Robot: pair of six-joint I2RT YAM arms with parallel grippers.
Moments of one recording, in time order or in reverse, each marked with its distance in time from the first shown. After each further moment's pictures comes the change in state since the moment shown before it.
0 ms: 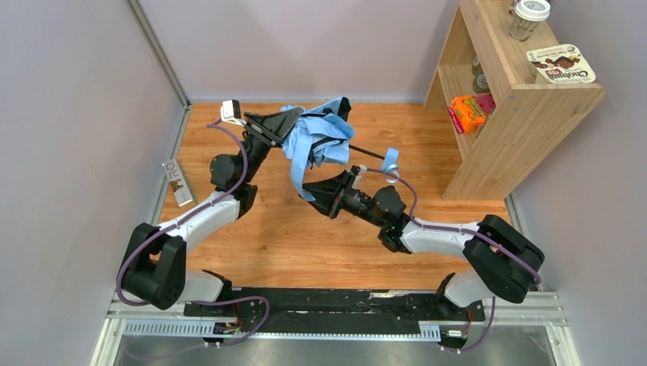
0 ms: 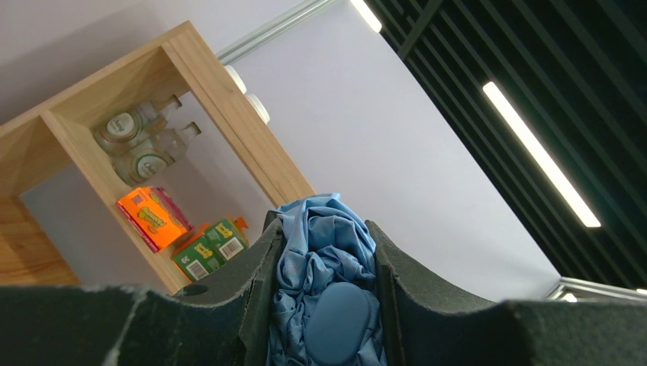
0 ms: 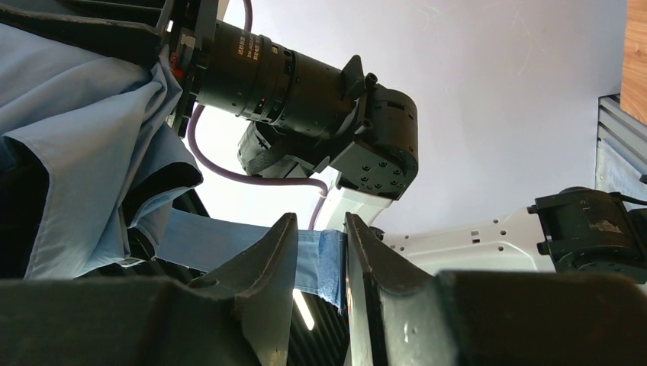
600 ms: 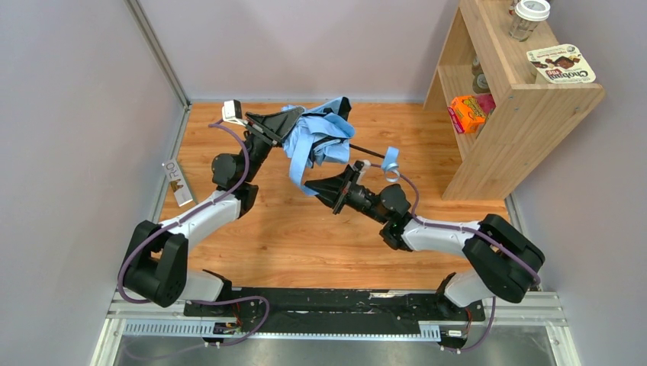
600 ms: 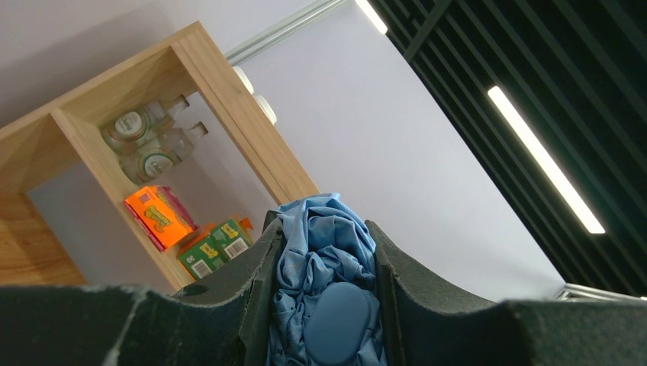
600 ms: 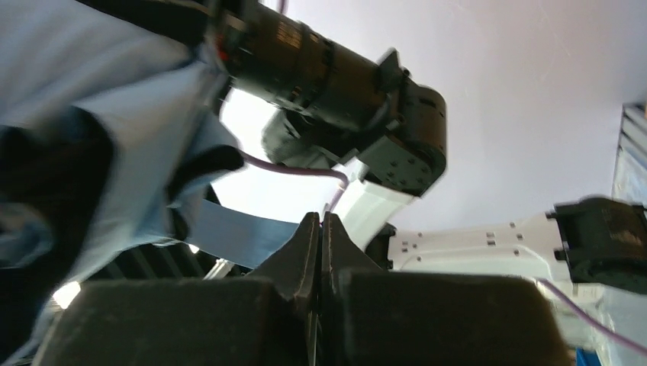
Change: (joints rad) left arm 0.000 0.018 0.000 0.000 -0.009 -0.001; right arm -0.019 0.000 -0.001 0.046 -0.025 0.003
